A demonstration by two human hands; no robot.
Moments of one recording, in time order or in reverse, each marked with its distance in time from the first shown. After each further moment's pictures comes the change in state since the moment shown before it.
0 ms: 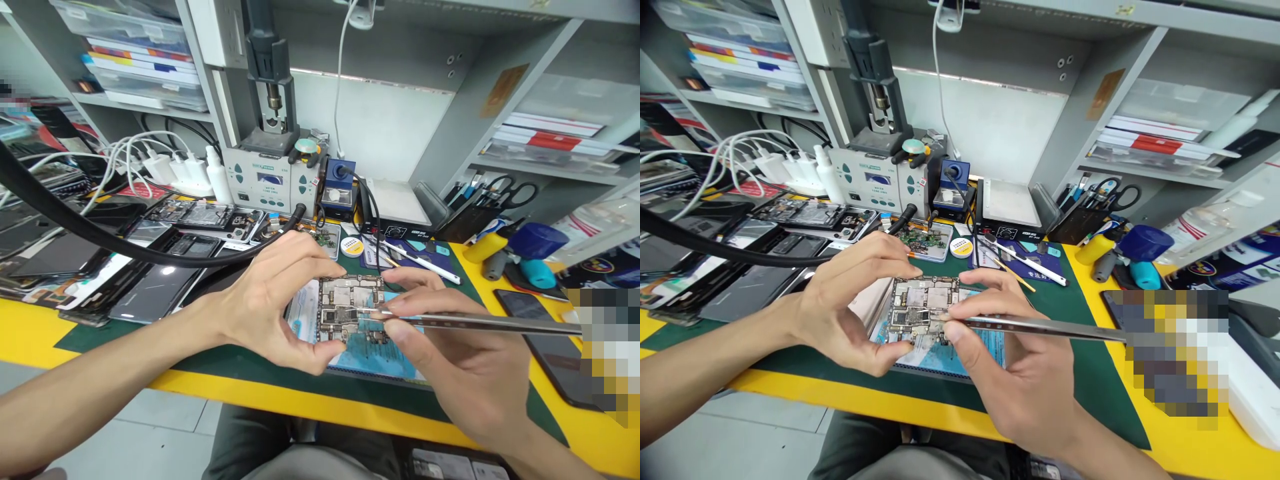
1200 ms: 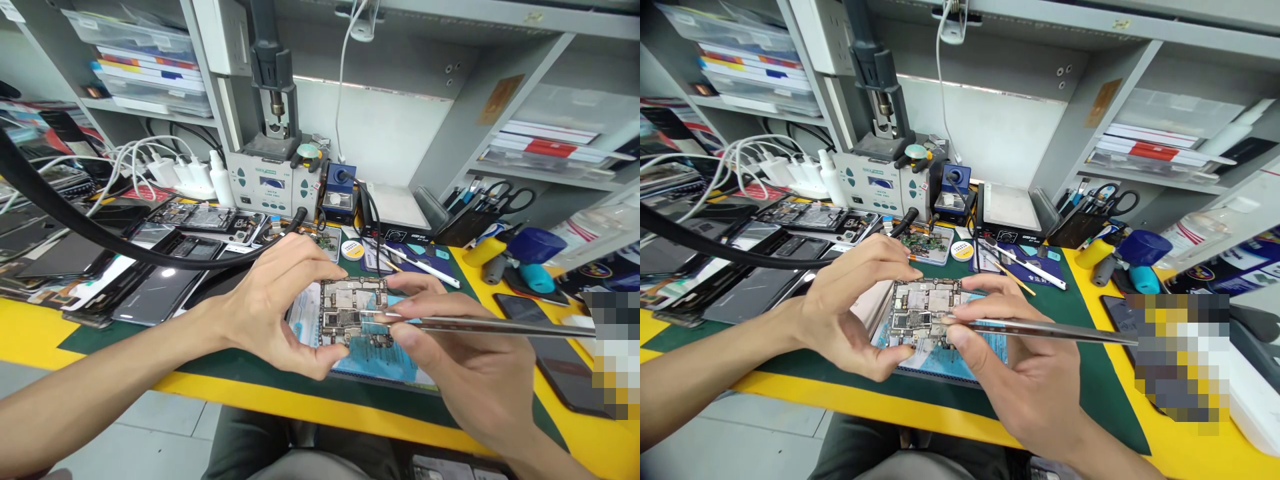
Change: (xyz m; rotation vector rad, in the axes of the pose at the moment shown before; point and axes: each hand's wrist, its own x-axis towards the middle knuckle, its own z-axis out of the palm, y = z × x) left_hand -0.002 0.002 0.001 -0.004 0.035 -0.013; right_hand 0.005 -0.005 -0.001 0.047 0.046 0.012
